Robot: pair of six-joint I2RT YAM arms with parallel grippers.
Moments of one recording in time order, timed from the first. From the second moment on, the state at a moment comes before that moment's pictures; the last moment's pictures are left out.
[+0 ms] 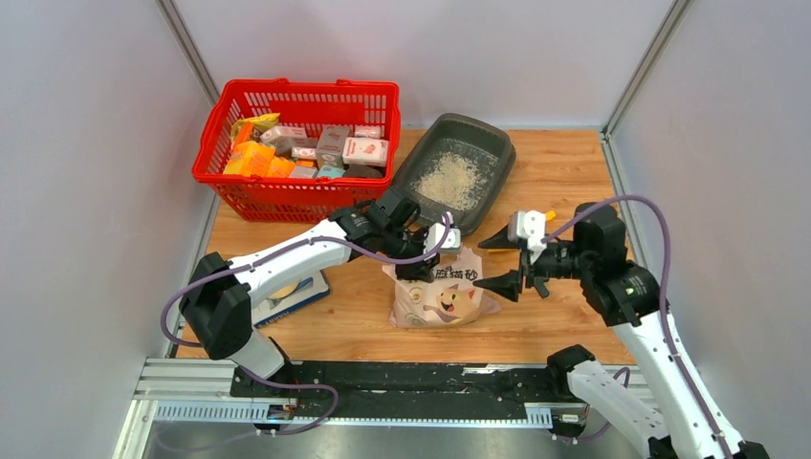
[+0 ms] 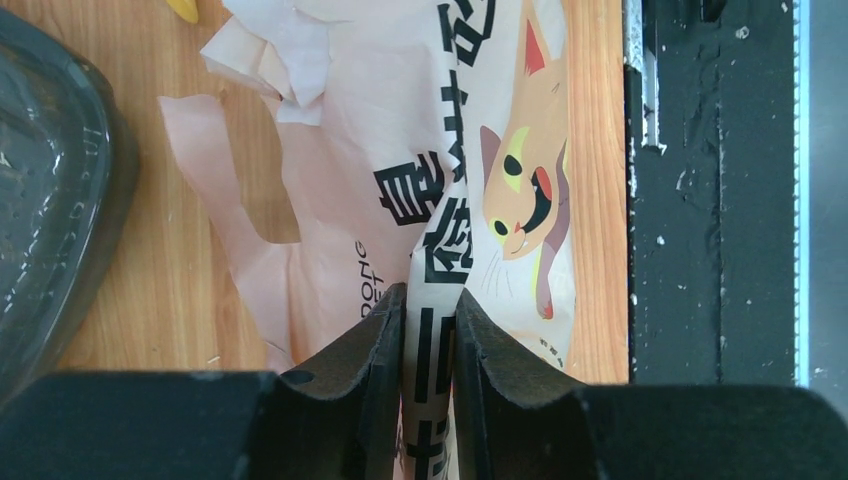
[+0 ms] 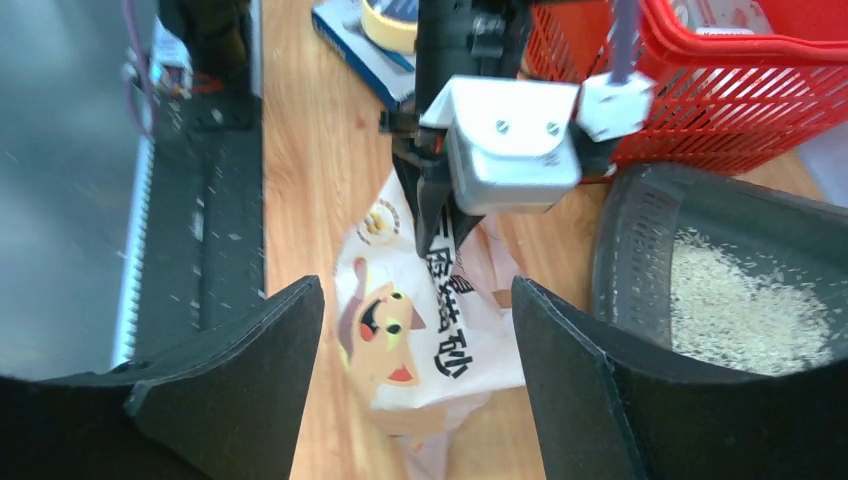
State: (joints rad) left arm -0.84 1.55 1.21 -0.58 0.60 0.55; right arm 0.32 0.80 1.02 -0.65 -0.98 -0.42
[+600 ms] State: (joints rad) left arm -0.82 1.55 1.21 -0.56 0.64 0.47; right arm 0.57 0.92 0.79 -0.49 -0.73 -0.95
